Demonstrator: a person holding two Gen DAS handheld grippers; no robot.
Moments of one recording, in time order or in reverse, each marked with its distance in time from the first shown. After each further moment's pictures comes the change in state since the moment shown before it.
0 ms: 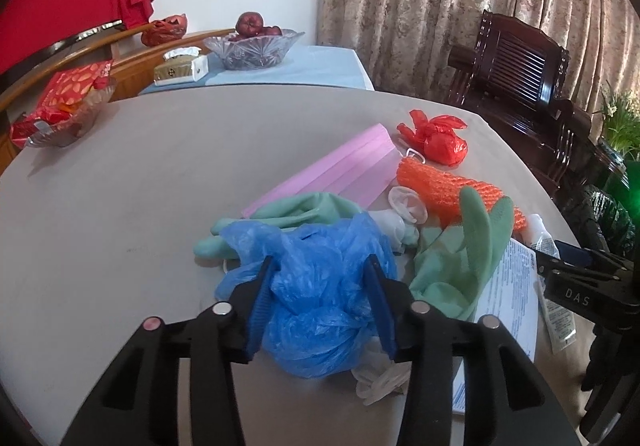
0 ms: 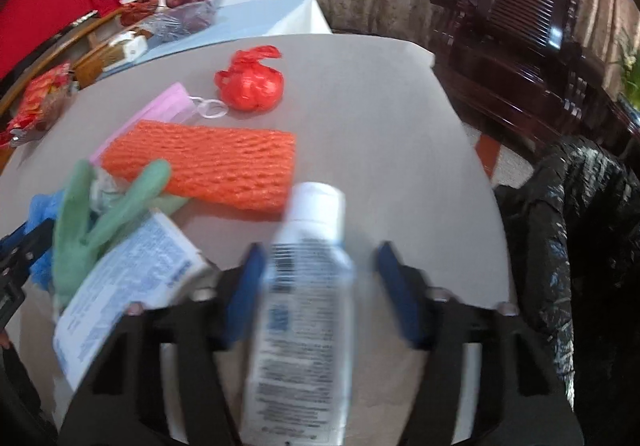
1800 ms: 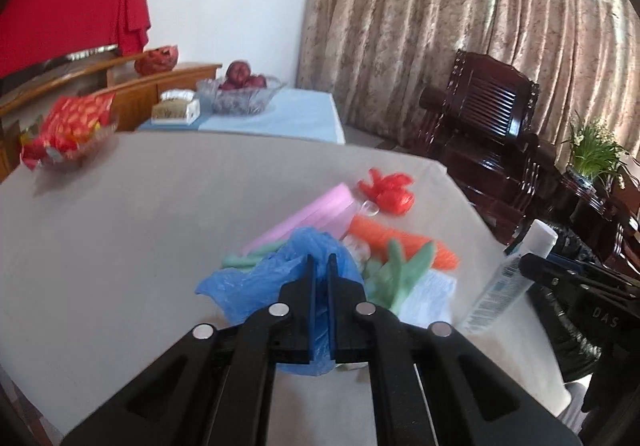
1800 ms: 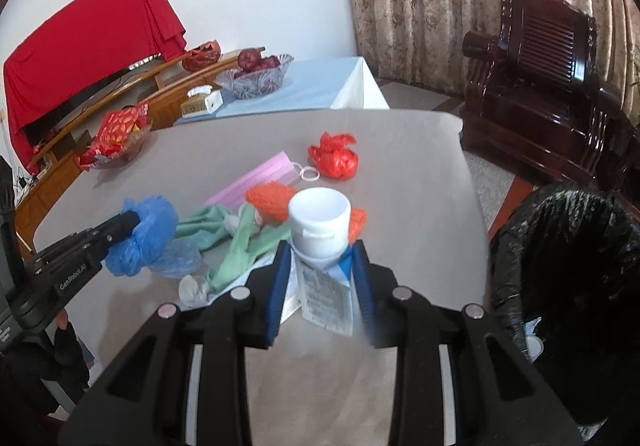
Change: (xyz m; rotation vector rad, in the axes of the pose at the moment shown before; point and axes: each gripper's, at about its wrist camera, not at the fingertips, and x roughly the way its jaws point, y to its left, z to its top) left arm -0.089 -0.007 0.016 -0.010 -0.136 -0.102; right arm -0.136 0.023 -0.003 -0.017 -0.181 0.172
